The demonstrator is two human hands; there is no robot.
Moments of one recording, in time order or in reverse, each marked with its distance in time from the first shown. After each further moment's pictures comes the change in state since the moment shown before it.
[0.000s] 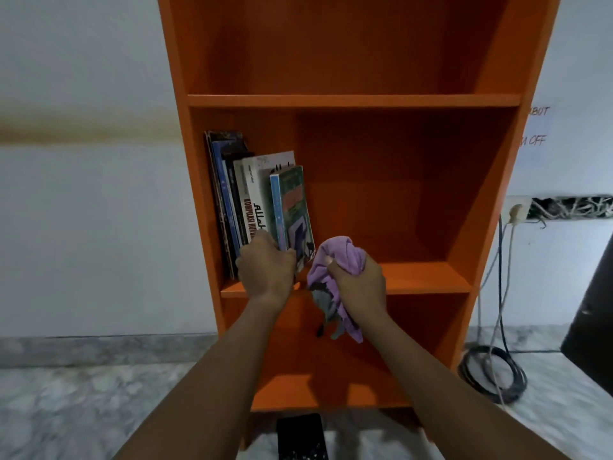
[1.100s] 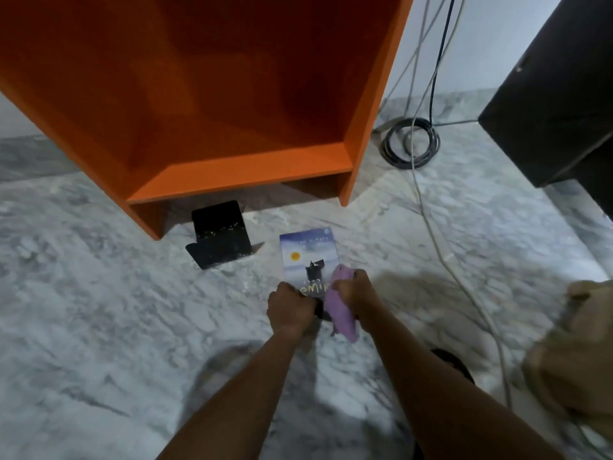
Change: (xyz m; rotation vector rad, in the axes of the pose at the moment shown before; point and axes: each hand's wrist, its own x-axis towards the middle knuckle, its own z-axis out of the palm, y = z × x) left_hand -0.429 -0.170 0.123 0.206 -1.020 -0.708; right_hand -0.274 0.409 -0.150 -0.206 -0.031 1.040
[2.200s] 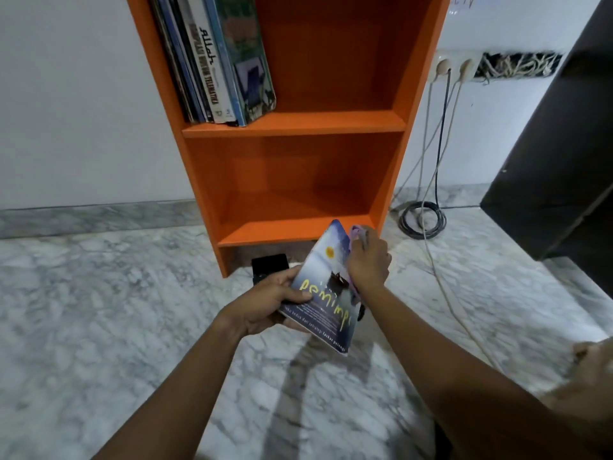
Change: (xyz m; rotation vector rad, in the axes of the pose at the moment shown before) left_hand -0.133 0.021 -0.216 -0.516 -0.684 0.459; right_hand -0.187 -0.200 0.003 -0.096 0.384 -0.597
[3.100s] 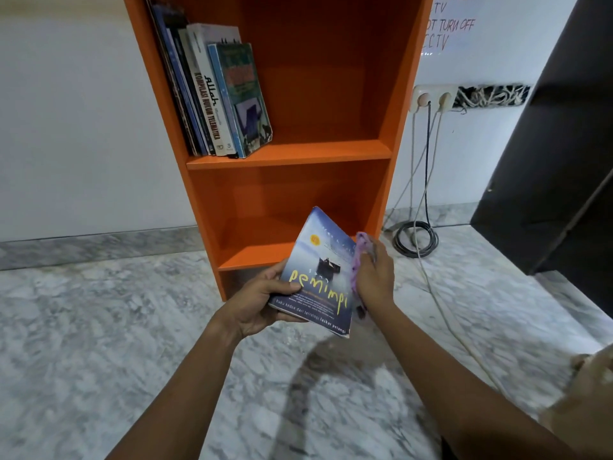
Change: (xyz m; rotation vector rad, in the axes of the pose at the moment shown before) left_hand -0.019 0.043 0.009 -0.188 0.047 0.119; right_hand -0.021 -0.026 -0.041 0.437 -0.010 -0.052
